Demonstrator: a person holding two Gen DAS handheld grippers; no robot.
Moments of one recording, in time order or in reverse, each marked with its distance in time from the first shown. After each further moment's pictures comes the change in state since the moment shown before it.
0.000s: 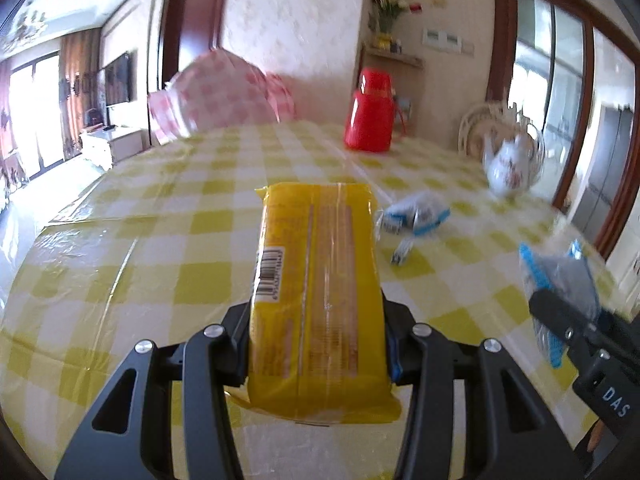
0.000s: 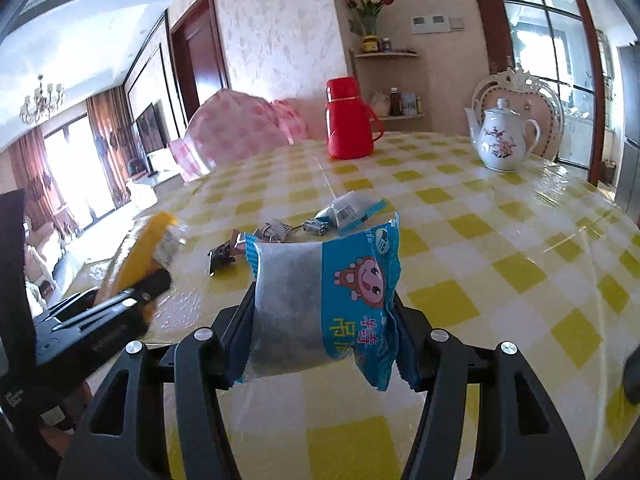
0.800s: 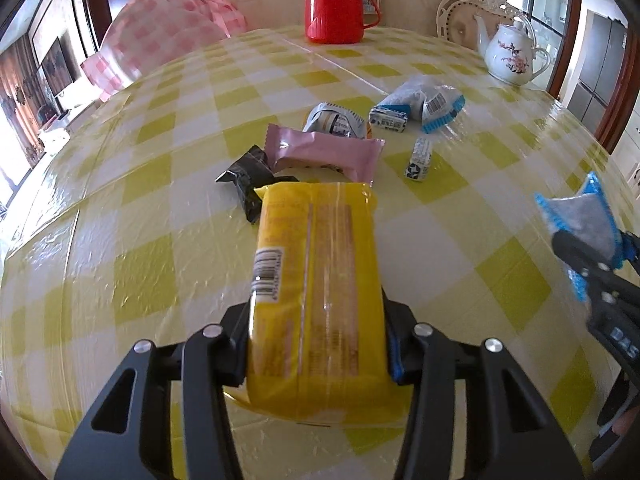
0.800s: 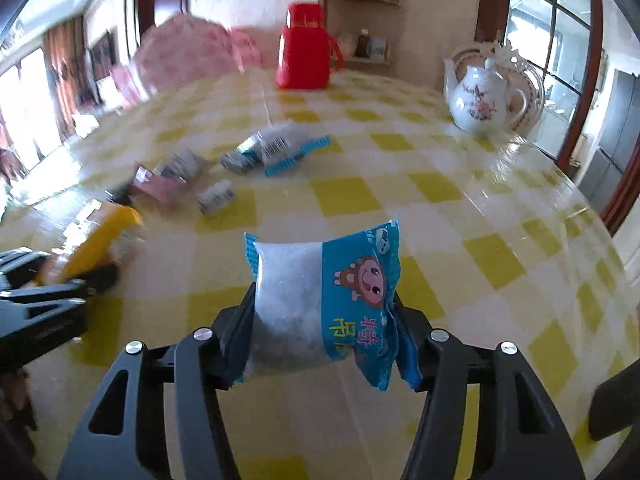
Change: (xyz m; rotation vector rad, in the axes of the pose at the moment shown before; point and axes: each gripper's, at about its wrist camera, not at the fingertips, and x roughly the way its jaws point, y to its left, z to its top) left arm 0.109 -0.017 -0.001 0.224 0.400 -0.034; right arm 0.085 -0.031 0.004 -0.090 0.236 -0.200
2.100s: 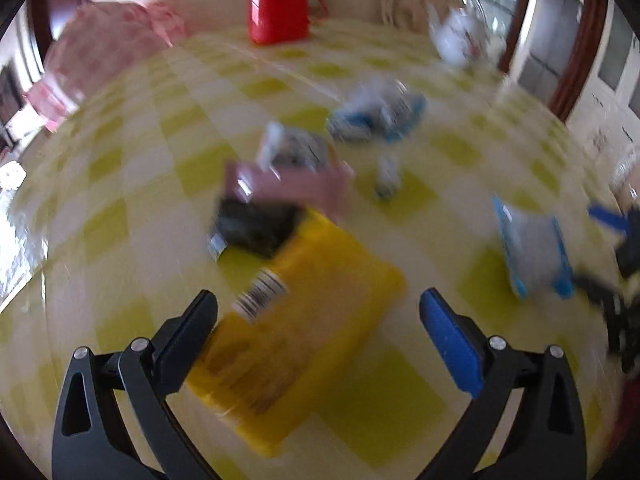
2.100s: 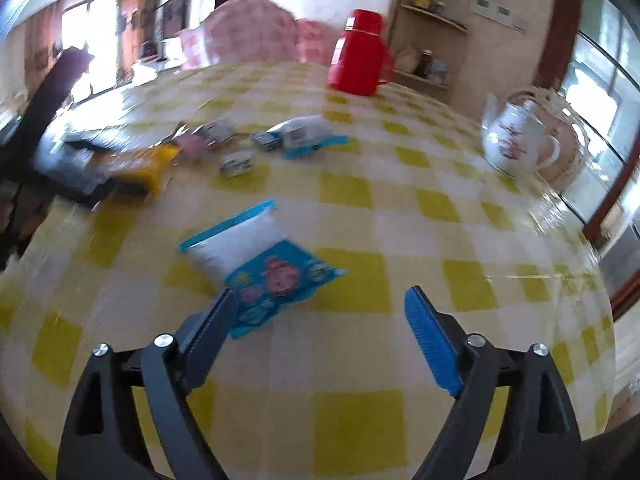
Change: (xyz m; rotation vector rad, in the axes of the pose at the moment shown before) left arm 0.005 0.002 0.025 0.151 0.060 -0.181; right arm -0.019 -0.042 -0.011 -0.252 0.012 0.079
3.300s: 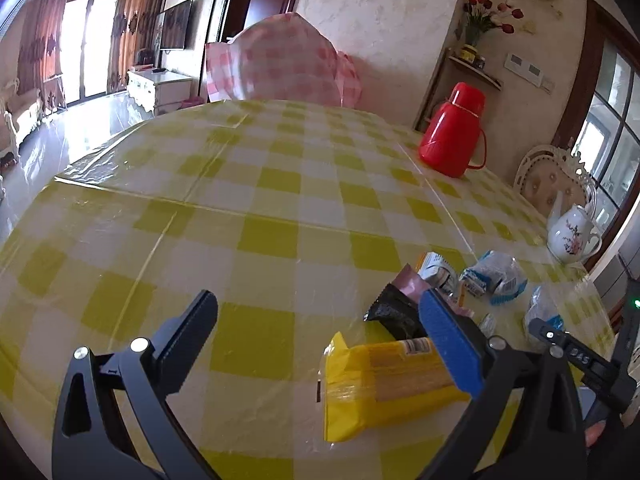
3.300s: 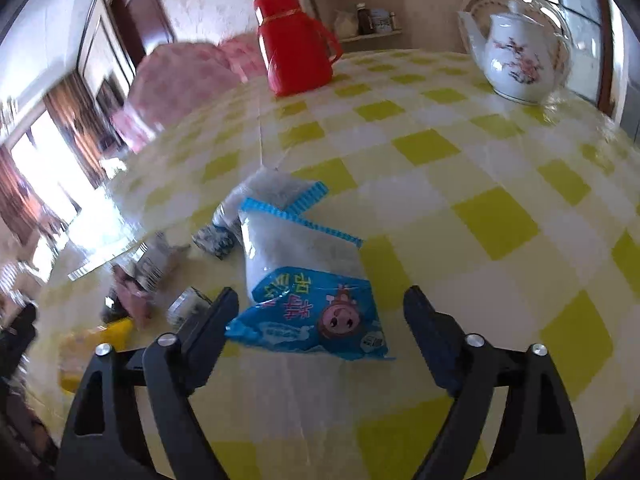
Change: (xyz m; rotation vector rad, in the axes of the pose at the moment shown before) left arm -0.061 0.078 -0.031 -0.591 -0.390 0.274; right arm 0.118 -0.013 0.085 0.408 0.044 0.115
